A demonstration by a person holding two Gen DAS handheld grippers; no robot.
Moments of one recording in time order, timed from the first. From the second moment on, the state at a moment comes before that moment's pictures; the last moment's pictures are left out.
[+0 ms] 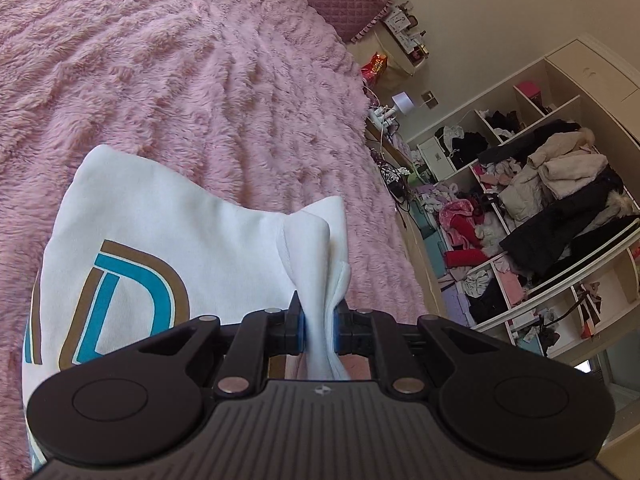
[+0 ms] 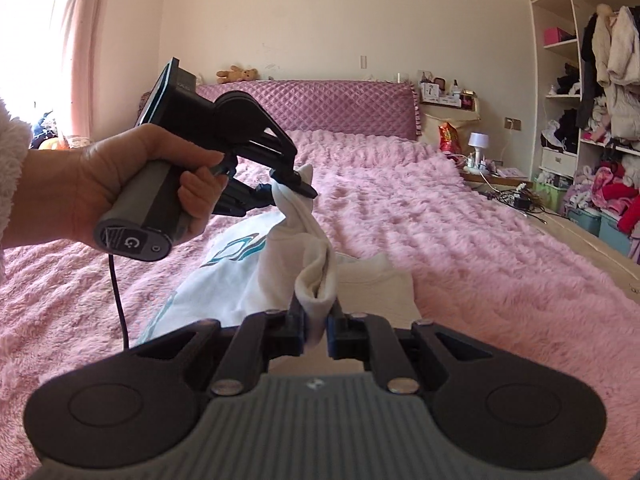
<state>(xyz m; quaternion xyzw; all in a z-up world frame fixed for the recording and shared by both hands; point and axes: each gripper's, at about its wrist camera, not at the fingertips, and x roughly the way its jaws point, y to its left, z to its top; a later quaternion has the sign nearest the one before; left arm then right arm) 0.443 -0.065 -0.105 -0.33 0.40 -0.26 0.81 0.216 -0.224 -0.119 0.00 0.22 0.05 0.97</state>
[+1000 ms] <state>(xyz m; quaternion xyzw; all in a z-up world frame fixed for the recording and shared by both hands) 0.435 -0.183 -0.135 -0.21 0.44 -0.25 0.84 0.201 -0.315 -0.179 0.12 0.26 -0.03 0.96</state>
